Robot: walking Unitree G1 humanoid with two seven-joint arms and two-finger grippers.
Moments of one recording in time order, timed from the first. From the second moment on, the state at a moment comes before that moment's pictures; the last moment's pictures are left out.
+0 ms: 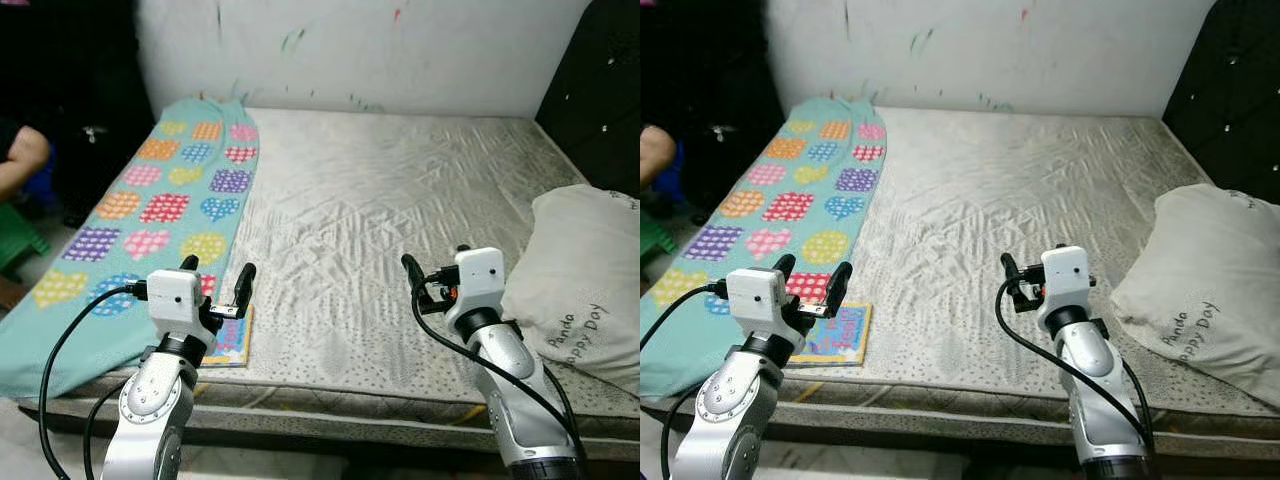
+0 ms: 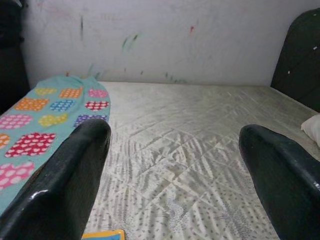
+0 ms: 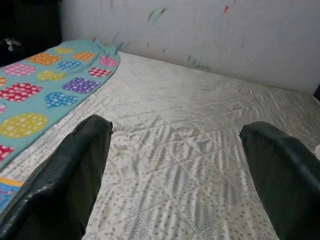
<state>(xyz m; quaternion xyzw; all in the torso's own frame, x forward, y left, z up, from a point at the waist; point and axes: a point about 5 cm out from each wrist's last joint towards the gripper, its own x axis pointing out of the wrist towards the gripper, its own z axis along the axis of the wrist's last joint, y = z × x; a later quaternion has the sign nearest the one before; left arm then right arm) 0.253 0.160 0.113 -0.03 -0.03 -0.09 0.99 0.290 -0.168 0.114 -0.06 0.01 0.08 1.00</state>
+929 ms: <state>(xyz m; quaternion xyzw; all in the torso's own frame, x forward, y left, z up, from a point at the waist) 0.255 0.152 0.114 -0.03 -0.03 -0.10 0.99 0.290 -0.176 0.112 -0.07 0.01 0.07 1.00</state>
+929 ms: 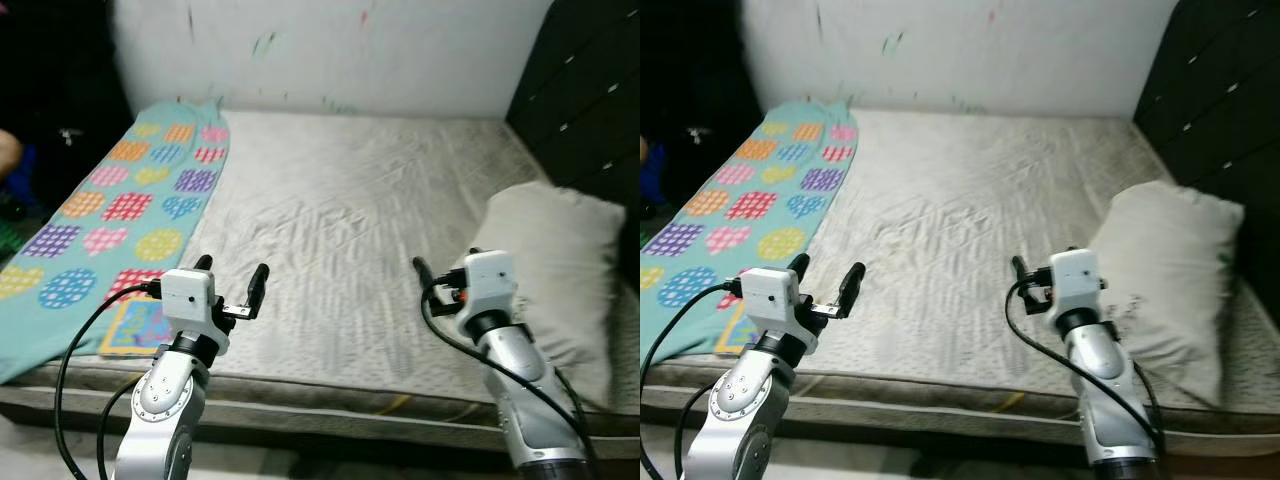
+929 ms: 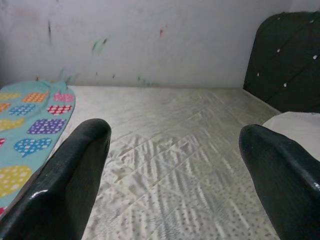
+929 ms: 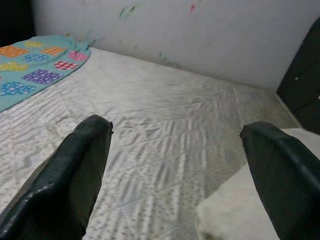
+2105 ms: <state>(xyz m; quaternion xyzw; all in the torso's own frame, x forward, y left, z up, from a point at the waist) 0.260 0.165 0.110 -0.05 -0.05 -0.02 1.00 0.320 -0.143 0.116 -0.07 -0.01 0.14 0.99</state>
